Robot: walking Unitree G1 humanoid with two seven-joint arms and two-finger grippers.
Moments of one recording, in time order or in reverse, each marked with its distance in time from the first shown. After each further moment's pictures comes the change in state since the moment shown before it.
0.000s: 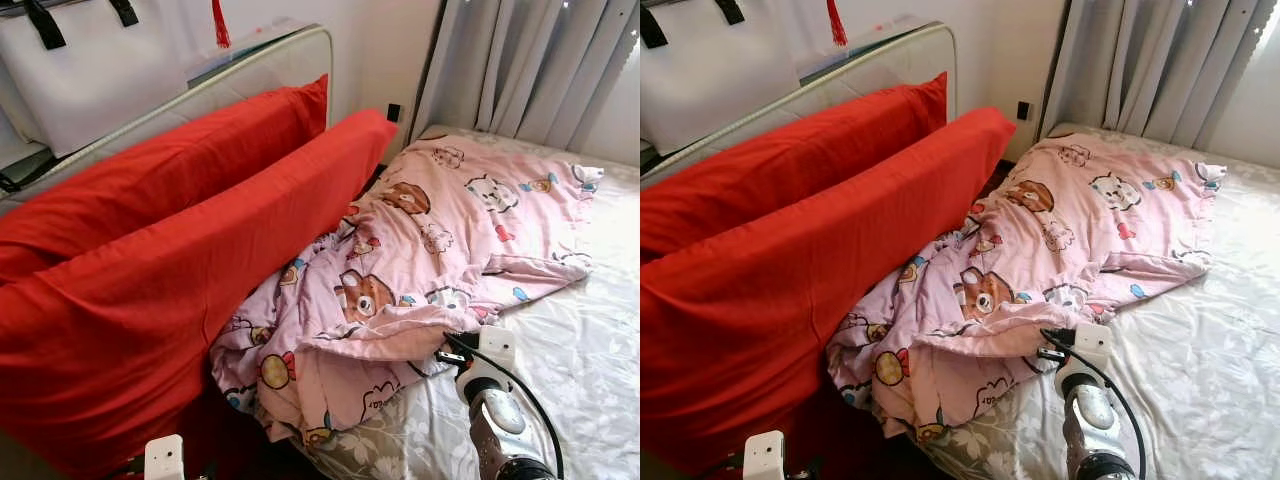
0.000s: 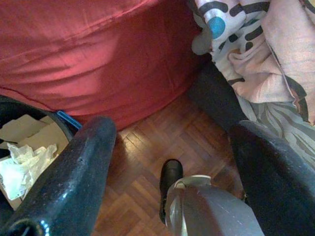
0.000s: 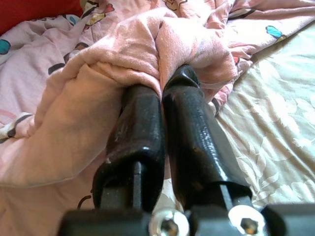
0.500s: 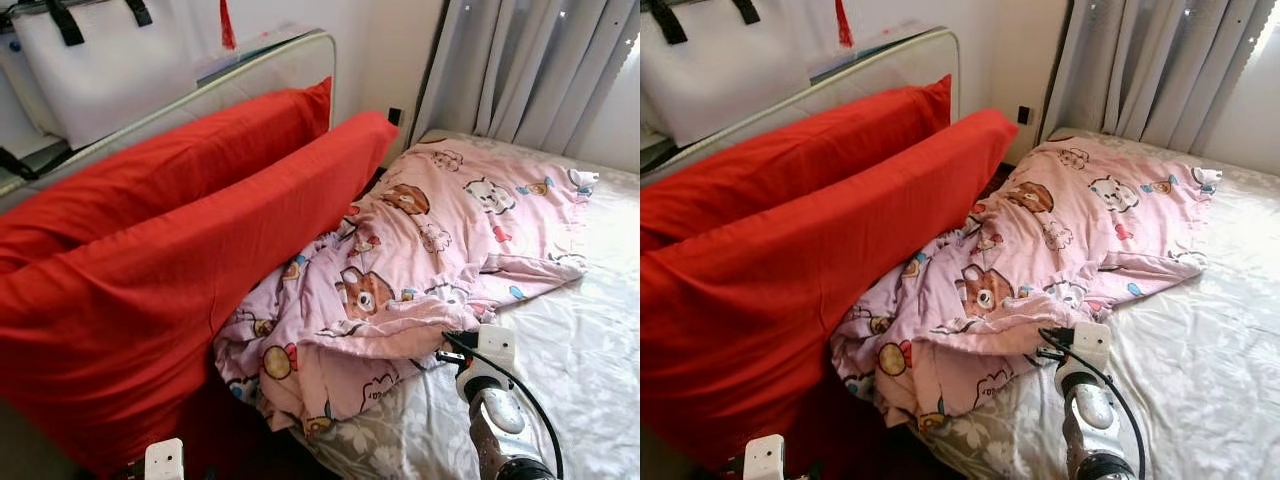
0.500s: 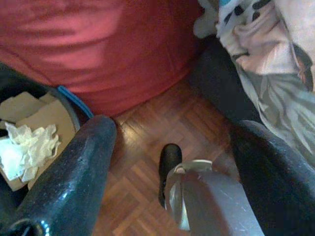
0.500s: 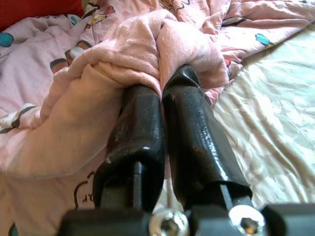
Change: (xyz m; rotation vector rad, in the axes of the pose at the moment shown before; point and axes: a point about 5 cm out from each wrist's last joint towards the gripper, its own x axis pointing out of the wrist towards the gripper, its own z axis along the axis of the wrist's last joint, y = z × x) left arm -0.001 0.000 -0.005 -0.003 0.022 -0.005; right arm 0.000 0.000 0.002 -0.035 -0.030 -0.009
